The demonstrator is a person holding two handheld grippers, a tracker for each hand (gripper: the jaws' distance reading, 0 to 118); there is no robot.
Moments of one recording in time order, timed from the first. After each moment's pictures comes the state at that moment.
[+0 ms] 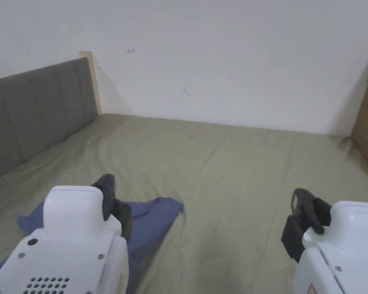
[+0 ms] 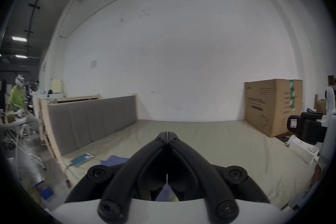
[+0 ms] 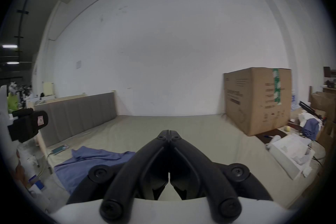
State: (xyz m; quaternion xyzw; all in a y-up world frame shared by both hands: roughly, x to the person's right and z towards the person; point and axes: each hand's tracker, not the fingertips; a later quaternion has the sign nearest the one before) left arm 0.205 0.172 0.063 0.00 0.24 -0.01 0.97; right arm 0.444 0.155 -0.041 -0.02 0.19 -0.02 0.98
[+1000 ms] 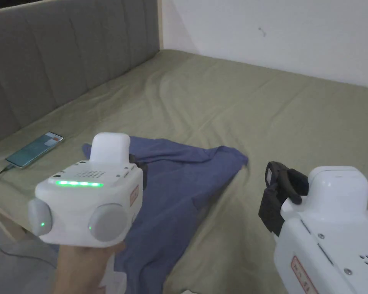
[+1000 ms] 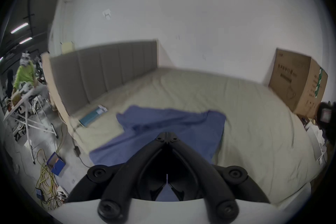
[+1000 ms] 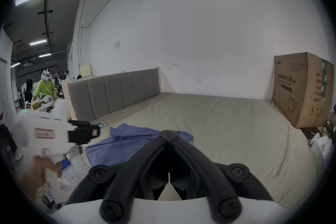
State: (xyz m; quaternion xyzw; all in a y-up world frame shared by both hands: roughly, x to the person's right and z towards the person) left arm 0.059 0.080 -0.011 -0.26 0.27 0.09 0.93; right arm 0.335 0.112 -0.053 -0.11 0.34 0.01 0.93
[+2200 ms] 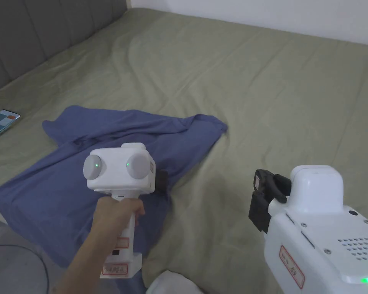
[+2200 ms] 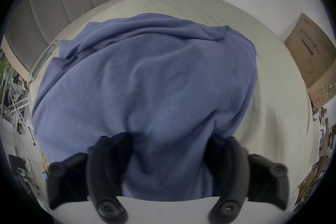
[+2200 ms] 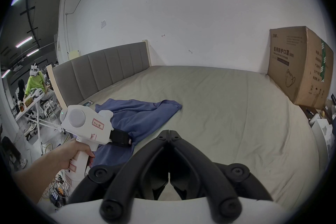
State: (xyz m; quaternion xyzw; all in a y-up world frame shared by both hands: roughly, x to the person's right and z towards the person) left arm 0.032 -0.051 -0.140 -0.49 0.23 0.18 0.82; right arm 0.345 0.057 -0.090 -0.22 0.31 0.02 0.92
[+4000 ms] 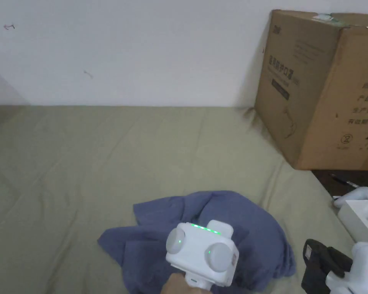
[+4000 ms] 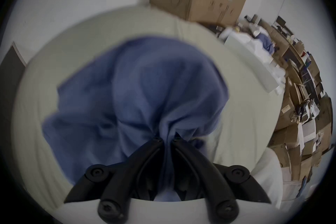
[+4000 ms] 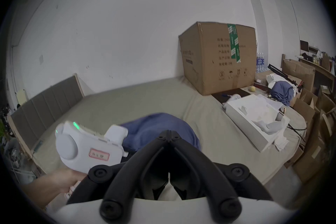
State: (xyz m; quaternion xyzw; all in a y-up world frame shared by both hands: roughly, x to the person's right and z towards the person) left arm 0.454 -0.026 -0.240 -0.51 -0.16 -0.02 0.84; right arm 0.633 0.089 -0.075 -0.19 0.03 -0.06 0.98
